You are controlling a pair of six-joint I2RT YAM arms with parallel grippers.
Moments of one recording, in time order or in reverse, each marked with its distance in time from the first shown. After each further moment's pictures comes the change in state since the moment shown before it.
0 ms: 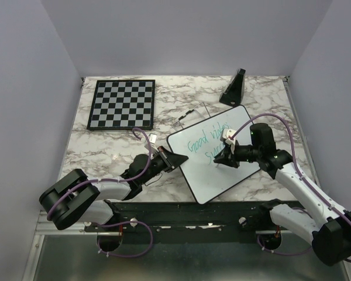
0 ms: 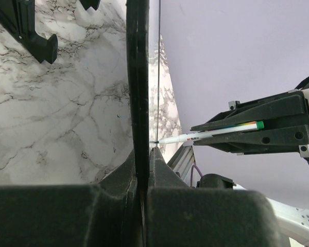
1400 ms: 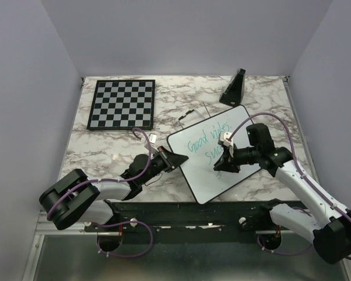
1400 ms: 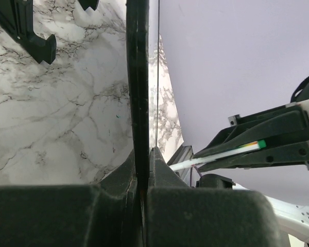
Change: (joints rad) left arm 0.000 0.000 0.000 0.003 0.000 0.001; right arm 0.041 0.023 0.057 -0.213 -0.043 -0.029
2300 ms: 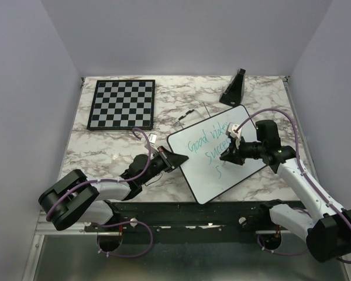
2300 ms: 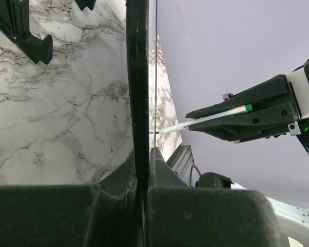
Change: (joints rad) left arm 0.000 -0.008 0.000 0.000 0.000 0.000; right arm -0.150 0.011 -0.005 0.098 0.043 0.012
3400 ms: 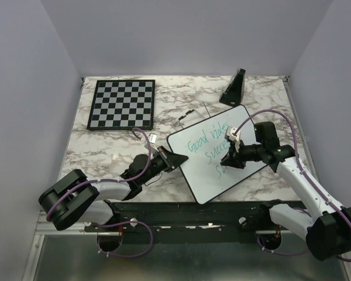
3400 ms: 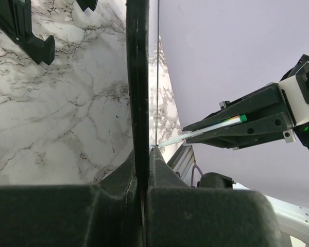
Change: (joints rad) left arm 0.000 0.001 0.000 -0.002 0.000 0.007; right arm 0.000 0.018 0.003 -0.113 -0.028 -0.067
